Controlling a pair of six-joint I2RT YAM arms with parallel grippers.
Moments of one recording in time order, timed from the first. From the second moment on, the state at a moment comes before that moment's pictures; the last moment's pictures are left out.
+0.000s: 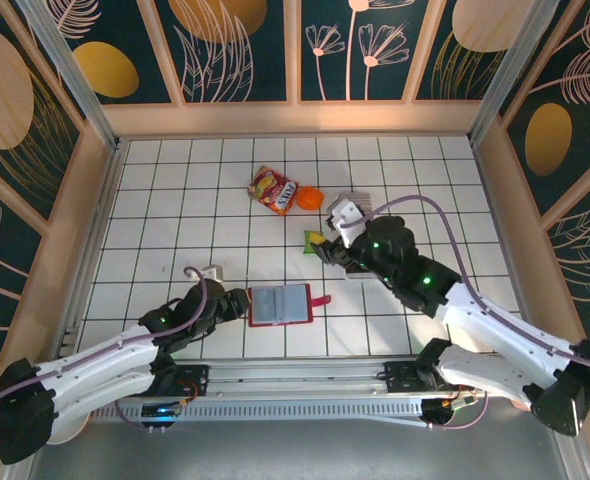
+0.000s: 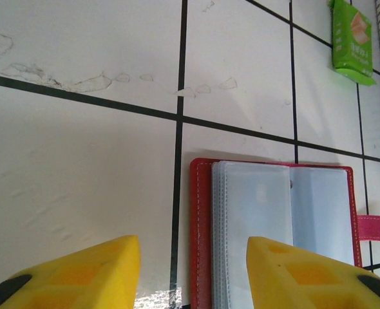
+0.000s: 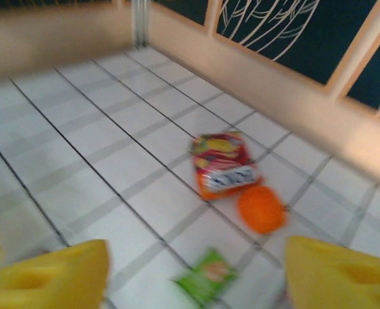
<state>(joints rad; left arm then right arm) -0.82 0.81 0.22 -0.19 -0.13 -1.00 0.79 0.95 0.79 -0.19 0.08 -0.29</state>
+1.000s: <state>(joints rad) -0.82 0.89 0.22 -0.11 0.02 -0.97 0.43 1.46 0.78 -0.22 0.03 -1.24</state>
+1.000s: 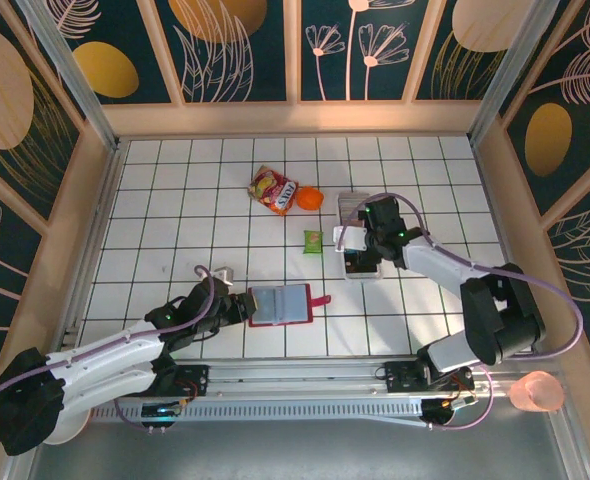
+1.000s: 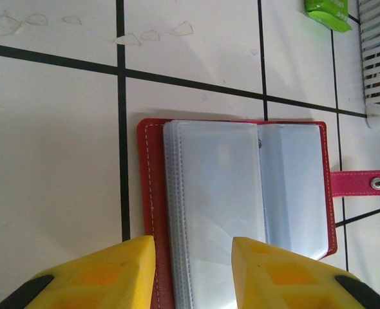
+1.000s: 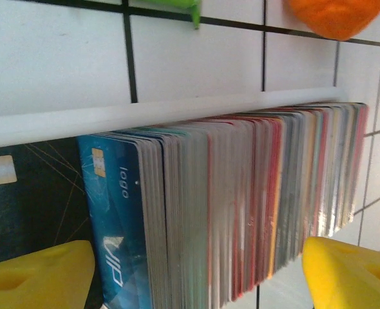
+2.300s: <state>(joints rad) -0.82 0.87 0.21 -0.08 0.05 -0.98 0.45 1.46 0.78 -0.24 0.06 -1.31</state>
